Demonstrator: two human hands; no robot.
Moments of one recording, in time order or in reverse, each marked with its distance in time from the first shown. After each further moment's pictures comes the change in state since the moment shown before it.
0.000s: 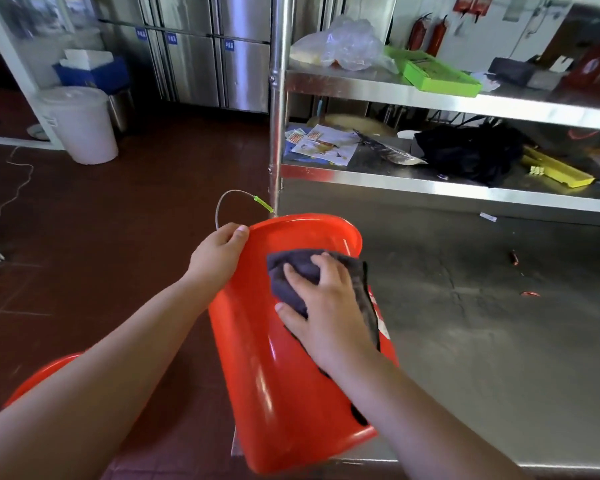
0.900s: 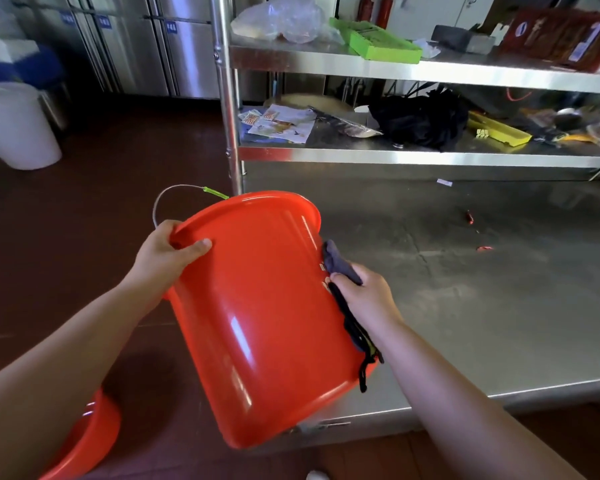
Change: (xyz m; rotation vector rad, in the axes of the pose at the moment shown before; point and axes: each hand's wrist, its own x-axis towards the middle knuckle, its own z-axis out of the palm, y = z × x) left_hand -0.009 -0.027 -0.018 -0.037 -0.056 0.004; right_hand -0.034 0.075 -0.017 0.623 0.054 0.692
